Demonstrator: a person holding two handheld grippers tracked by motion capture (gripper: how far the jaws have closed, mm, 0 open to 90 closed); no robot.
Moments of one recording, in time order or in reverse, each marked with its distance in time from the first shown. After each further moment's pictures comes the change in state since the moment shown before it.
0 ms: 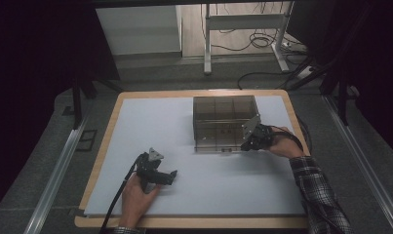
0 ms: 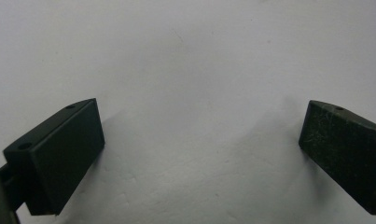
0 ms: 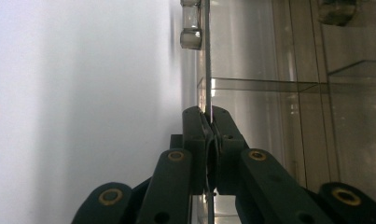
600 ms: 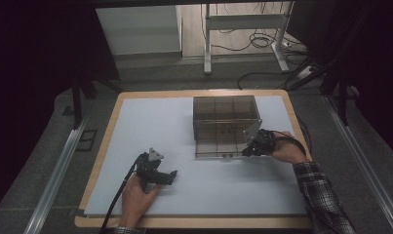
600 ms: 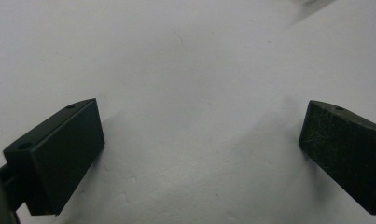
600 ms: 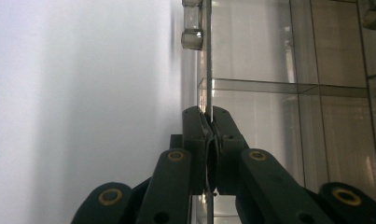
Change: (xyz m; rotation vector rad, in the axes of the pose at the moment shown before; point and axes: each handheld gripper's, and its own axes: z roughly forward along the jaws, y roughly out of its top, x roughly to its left) left arm 0.000 0.000 0.000 0.001 0.000 0.003; right arm 0.021 0.000 -0.005 0.003 0.006 -0.018
